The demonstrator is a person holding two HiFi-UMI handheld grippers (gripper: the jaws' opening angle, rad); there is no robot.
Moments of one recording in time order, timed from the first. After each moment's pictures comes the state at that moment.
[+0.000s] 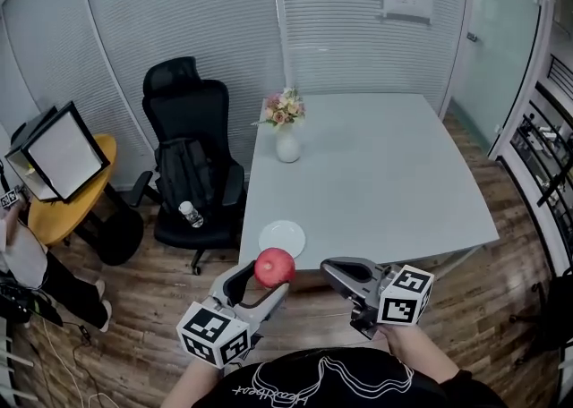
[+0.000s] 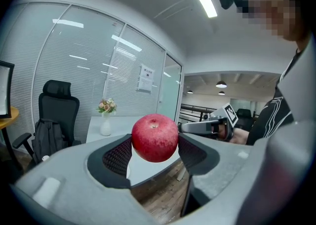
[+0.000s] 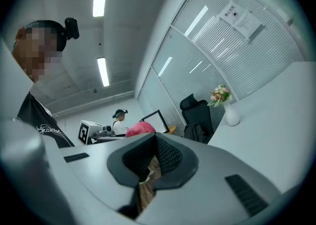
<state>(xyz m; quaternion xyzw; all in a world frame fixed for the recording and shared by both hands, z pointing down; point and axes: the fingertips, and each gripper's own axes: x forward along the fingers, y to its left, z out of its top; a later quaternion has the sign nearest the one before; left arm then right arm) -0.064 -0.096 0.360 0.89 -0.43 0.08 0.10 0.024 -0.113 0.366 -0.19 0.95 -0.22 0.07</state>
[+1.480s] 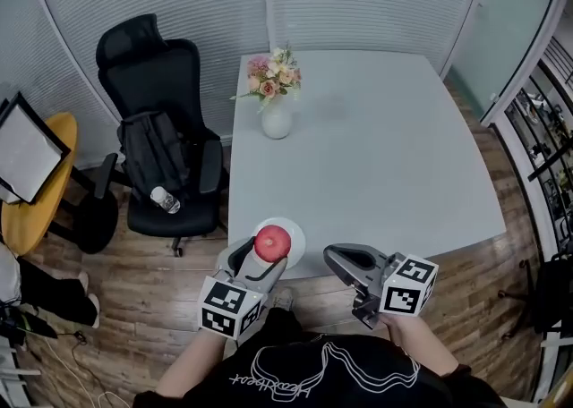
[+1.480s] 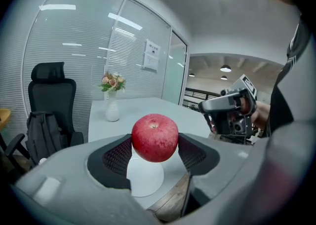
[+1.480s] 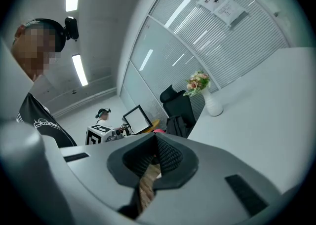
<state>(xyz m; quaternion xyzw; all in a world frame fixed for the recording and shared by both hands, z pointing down) -0.098 -0.268 0.473 0.88 -0.41 0.18 0.13 0.000 -0.250 0.432 -0.26 0.92 -0.30 0.03</state>
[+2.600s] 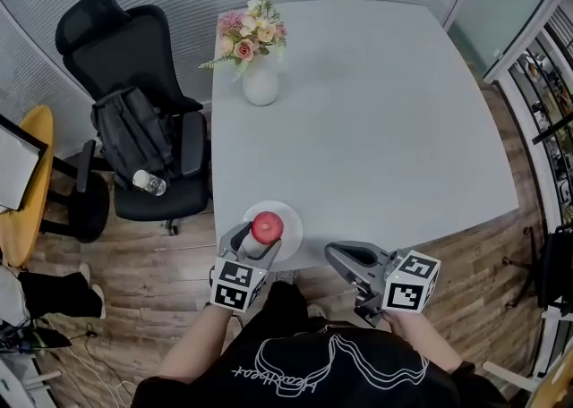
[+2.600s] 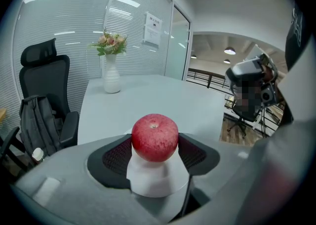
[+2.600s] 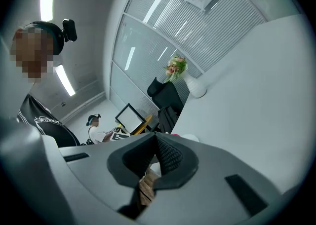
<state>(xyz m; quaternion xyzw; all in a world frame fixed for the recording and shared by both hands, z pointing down) -0.102 -0.315 0.620 0.86 -0.39 0.29 0.17 0.011 -0.267 0.513 -0.27 0.88 -0.39 0.03</state>
